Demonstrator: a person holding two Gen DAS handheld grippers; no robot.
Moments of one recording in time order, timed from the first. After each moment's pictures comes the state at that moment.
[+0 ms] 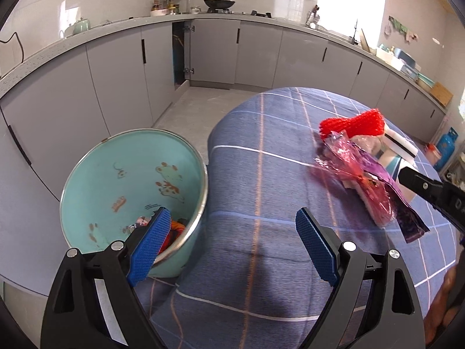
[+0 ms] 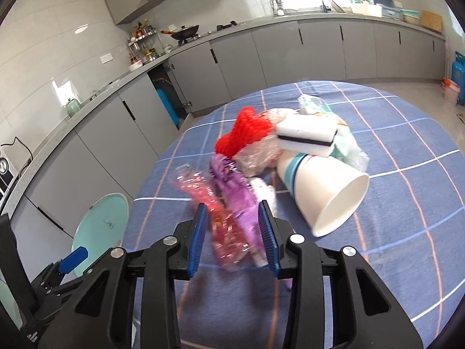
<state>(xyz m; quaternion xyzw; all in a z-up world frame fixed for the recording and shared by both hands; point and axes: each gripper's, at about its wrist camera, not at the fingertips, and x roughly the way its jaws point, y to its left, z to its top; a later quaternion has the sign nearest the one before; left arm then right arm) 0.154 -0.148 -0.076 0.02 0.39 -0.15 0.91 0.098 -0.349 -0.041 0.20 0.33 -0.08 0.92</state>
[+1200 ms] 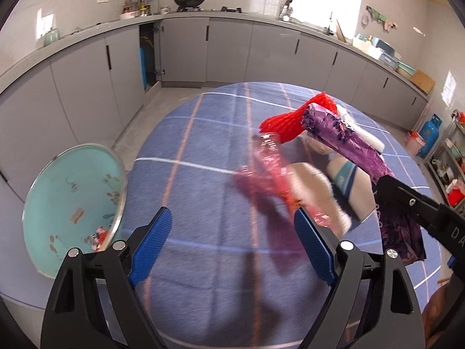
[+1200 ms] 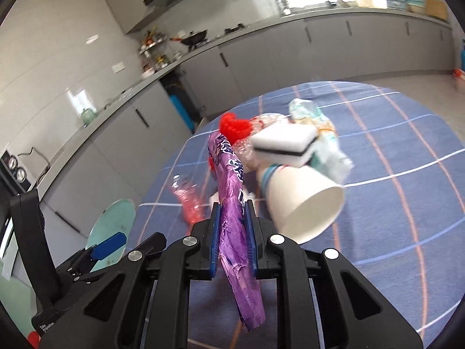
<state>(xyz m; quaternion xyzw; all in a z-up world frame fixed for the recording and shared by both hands) 0.151 -0.238 -0.068 0.03 0.40 -0.20 0.89 0.071 -0.387 -0.035 0.23 0.31 -0.04 0.92</state>
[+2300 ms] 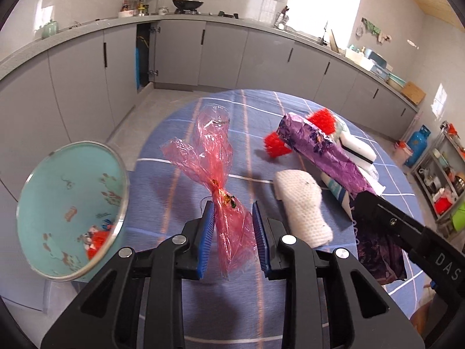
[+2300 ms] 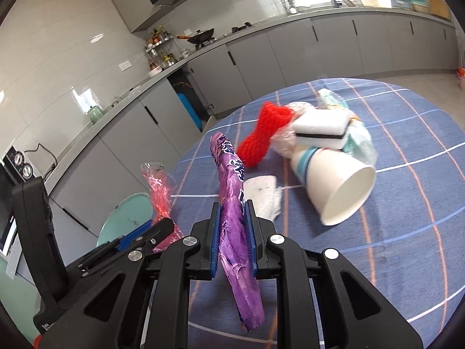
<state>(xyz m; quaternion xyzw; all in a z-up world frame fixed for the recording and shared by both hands) 0.147 -0.205 -0.060 0.00 0.39 -0.22 0.89 0.076 -0.348 -0.032 0.23 0.31 -0.02 0.92</state>
